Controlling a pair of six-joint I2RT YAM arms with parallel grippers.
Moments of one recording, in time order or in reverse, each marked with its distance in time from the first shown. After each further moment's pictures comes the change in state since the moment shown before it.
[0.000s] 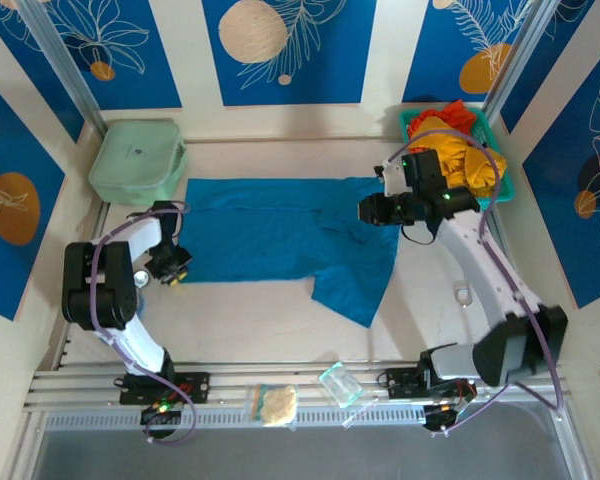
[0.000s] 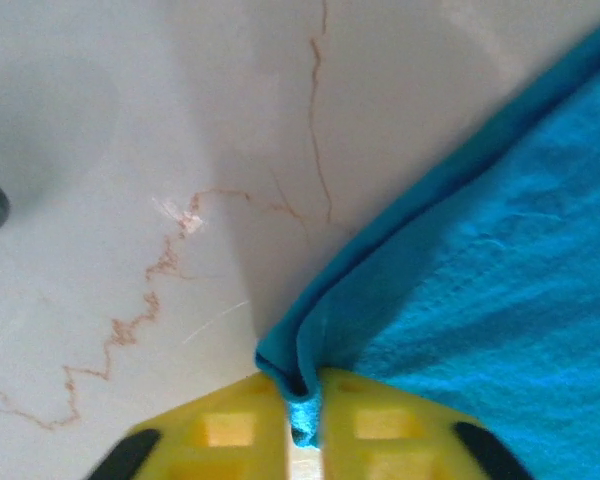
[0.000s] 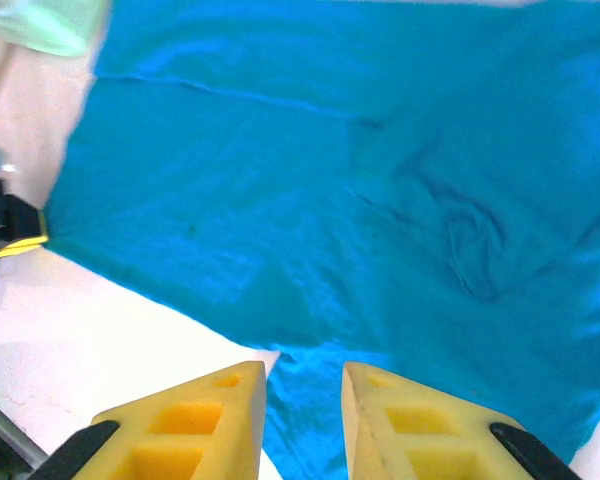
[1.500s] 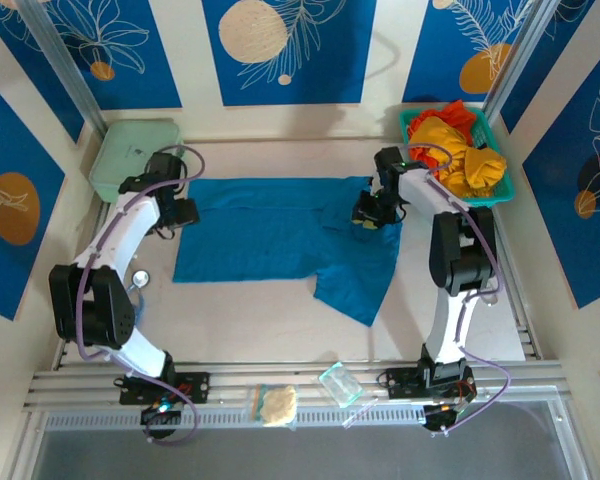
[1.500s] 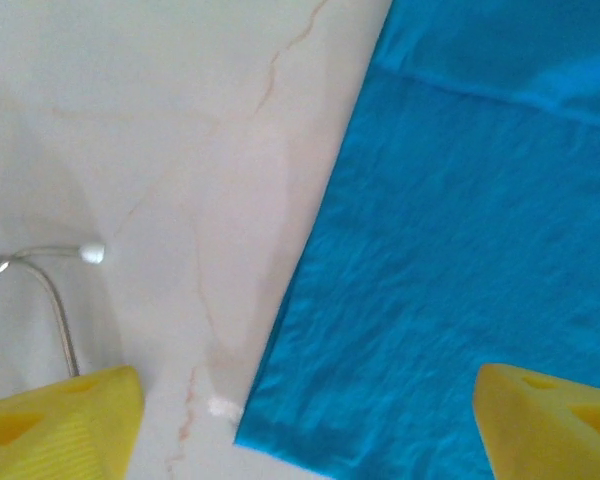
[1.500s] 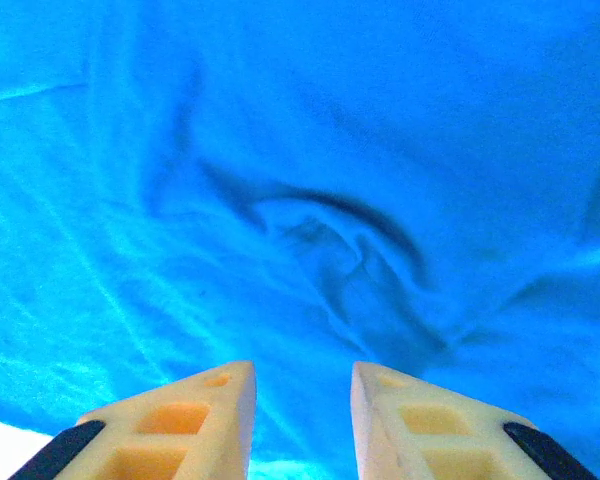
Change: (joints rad) left arm -0.108 -0.137 0.323 -0.102 -0.175 0.324; right arm -0.085 0.662 0.245 -0.077 0.063 0.252
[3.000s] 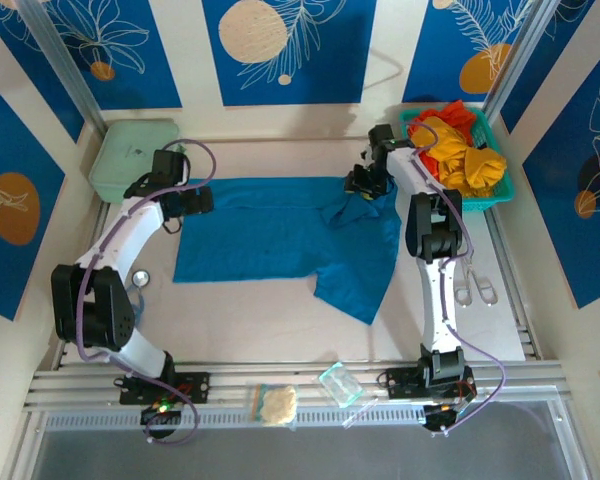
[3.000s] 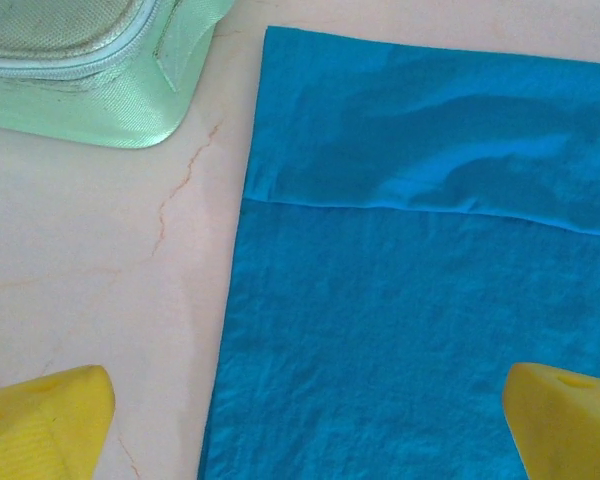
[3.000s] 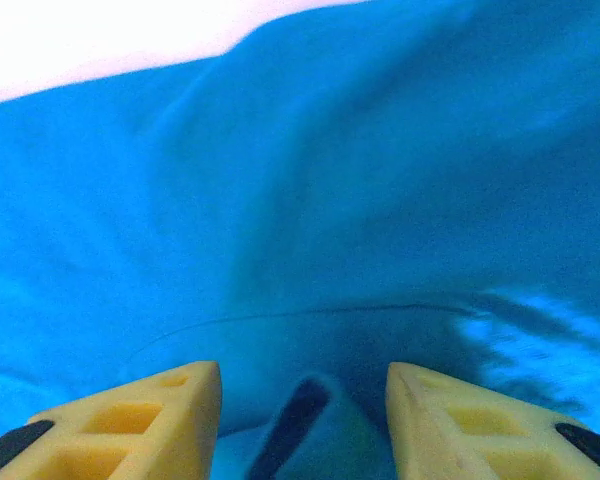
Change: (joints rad) left arm -0.030 -0.009 -0.041 0.306 0.086 0.182; right arm -0.030 0.484 0.613 -0.063 -0.003 -0.063
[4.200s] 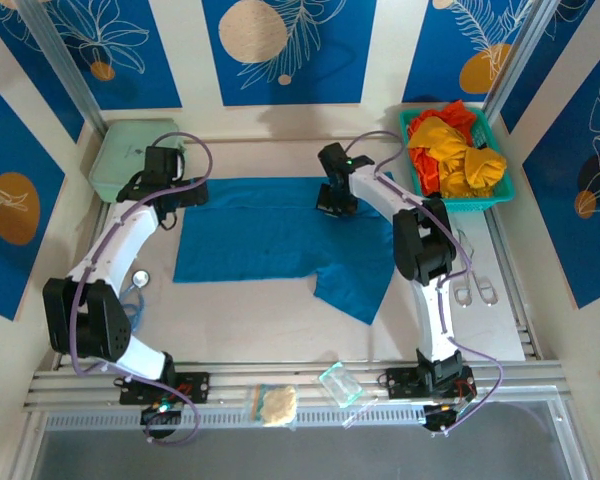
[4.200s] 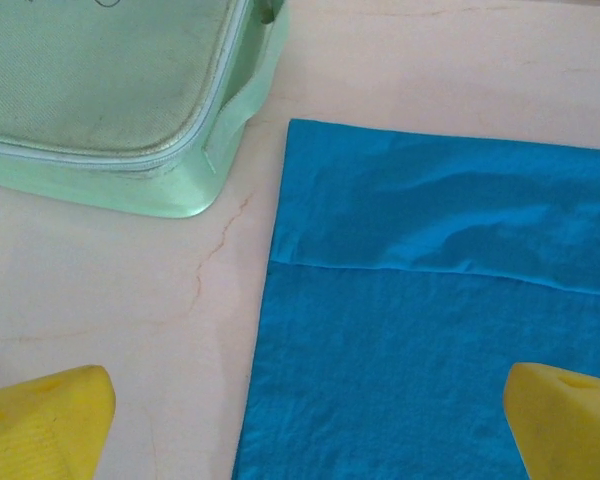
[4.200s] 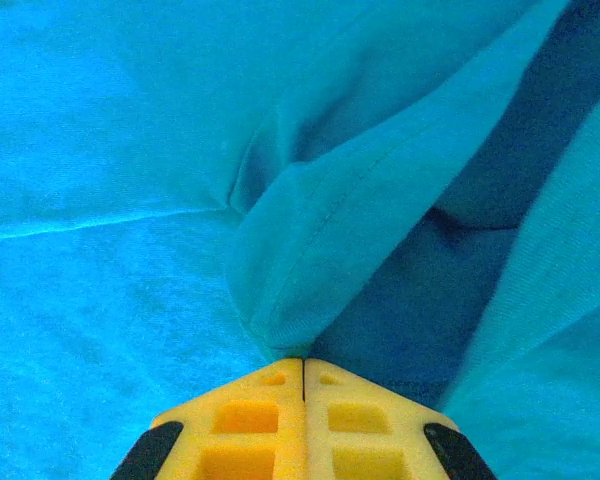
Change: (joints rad) left arm 0.000 -0.062 -0.003 0.061 -0.052 0.035; right arm 0.284 -0.247 -0.338 0.086 0.320 0.344
